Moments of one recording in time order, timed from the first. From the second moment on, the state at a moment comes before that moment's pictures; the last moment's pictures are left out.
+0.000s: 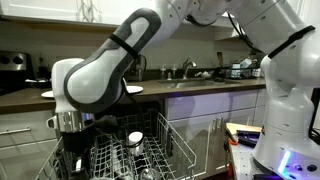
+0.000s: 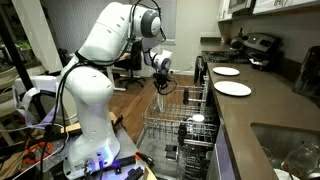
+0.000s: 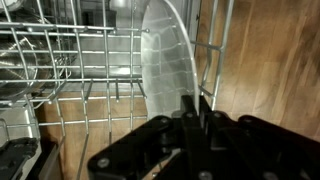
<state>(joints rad) 0.20 0.68 0.31 -1.82 -0.03 2.41 -0.30</state>
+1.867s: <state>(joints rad) 0.17 0.56 0.33 -1.94 0.03 2.44 -0.39</state>
